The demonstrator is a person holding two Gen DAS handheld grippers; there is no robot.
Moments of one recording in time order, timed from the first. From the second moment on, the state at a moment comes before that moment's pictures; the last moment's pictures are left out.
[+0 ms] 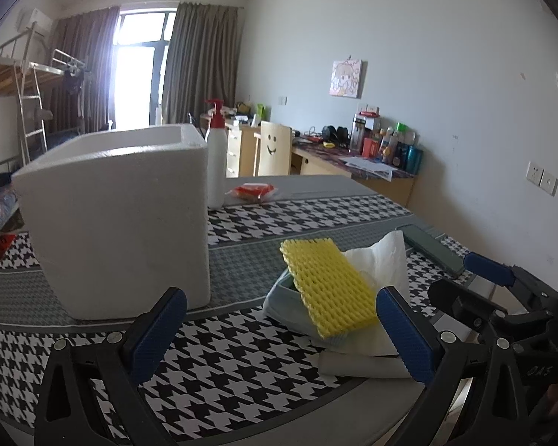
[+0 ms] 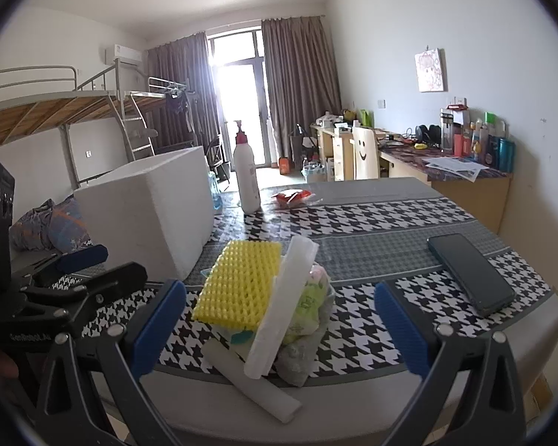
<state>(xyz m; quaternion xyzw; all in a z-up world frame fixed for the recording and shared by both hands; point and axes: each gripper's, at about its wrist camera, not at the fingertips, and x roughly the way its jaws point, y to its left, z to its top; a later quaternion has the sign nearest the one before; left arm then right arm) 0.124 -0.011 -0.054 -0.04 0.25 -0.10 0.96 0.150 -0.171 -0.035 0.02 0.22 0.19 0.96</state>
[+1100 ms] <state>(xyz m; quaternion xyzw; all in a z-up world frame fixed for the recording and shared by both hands) 0.181 -0.039 -0.094 -0.10 0.35 -0.18 0.91 0.174 -0.194 -0.049 0.03 0.25 0.16 0.95</state>
